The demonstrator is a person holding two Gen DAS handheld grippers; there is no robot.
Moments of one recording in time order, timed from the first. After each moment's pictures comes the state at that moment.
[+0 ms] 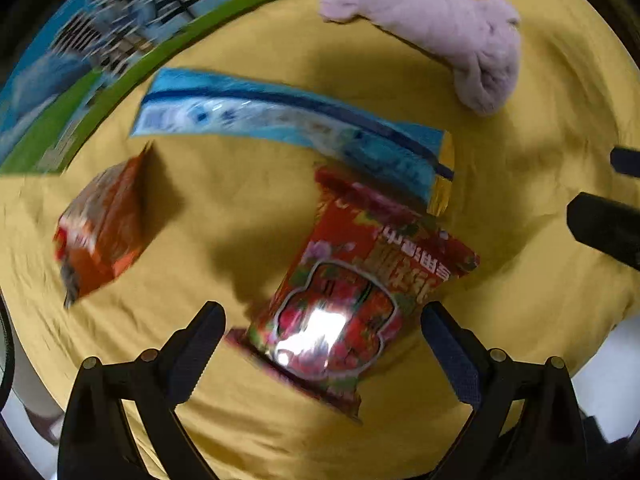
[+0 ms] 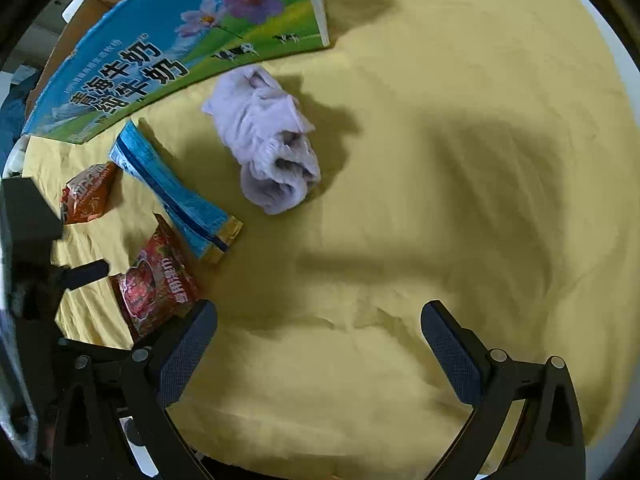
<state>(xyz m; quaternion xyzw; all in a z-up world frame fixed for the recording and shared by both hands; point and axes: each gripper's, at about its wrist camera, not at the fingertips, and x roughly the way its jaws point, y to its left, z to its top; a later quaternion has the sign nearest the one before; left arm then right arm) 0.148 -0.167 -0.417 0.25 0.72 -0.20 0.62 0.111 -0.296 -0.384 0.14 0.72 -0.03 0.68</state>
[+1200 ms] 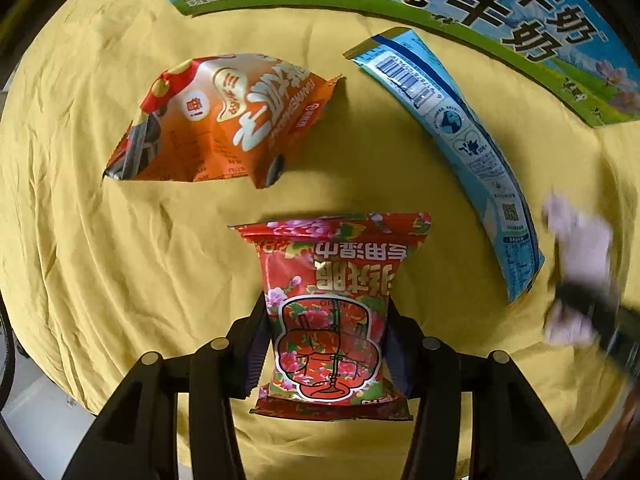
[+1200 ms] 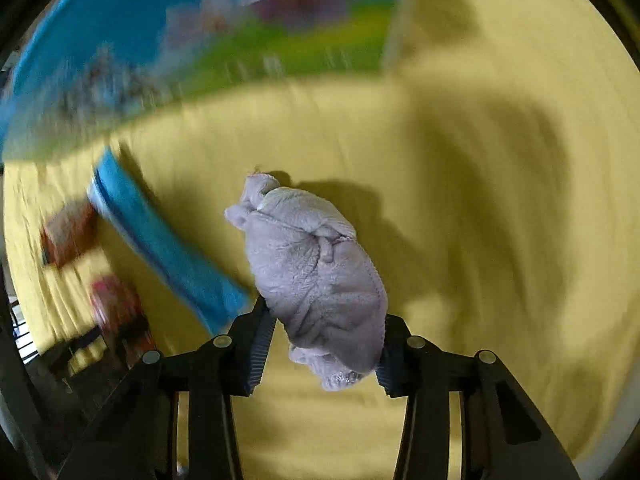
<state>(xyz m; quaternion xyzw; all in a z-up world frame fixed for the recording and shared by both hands) 0.193 -0.097 -0.413 0.02 0.75 -0.01 0.66 0.187 -0.278 -0.414 0.11 0.76 -0.04 0.64</state>
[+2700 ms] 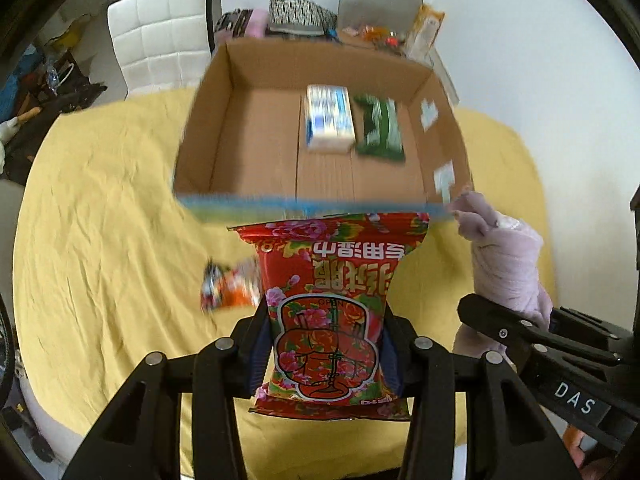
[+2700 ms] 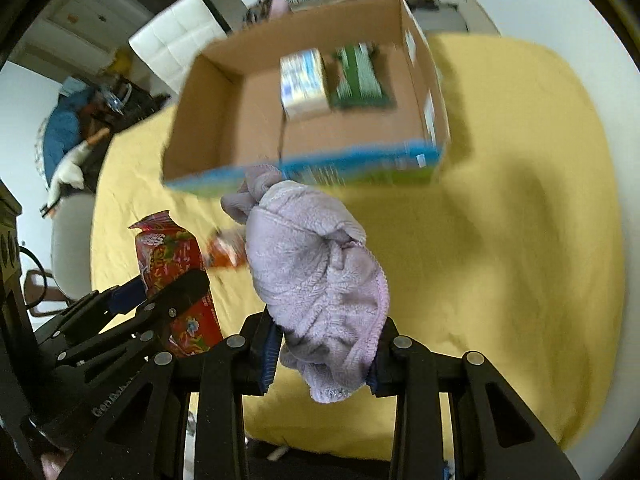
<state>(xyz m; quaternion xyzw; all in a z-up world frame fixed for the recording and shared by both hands) 0.216 -0.110 -0.191 -0.01 0.63 -0.13 0.77 0.181 -0.242 -0.205 0.16 0.65 0.02 0.74</state>
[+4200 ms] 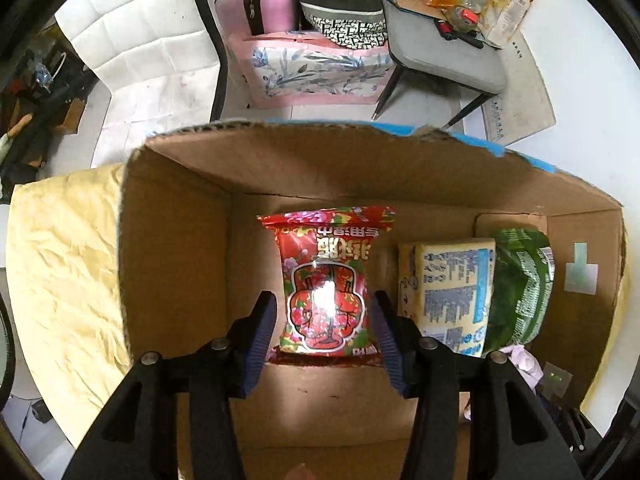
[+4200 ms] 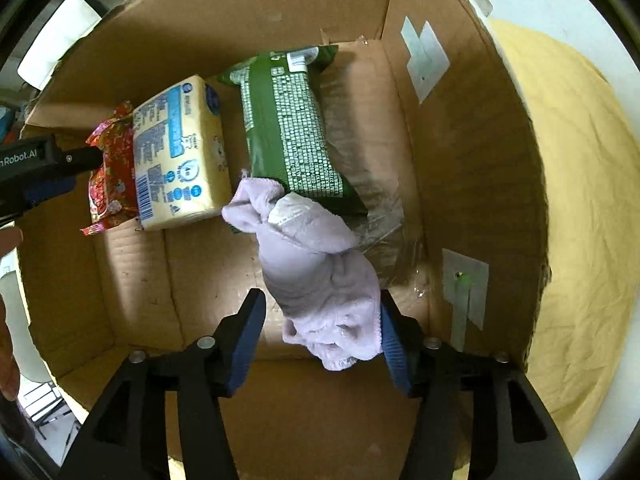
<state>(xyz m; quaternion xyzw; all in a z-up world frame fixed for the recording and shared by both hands) 0.496 -0.112 -0.340 0.03 0.71 -0.07 0.70 0.374 -0.278 -0.380 0.14 0.72 -0.08 0.67</state>
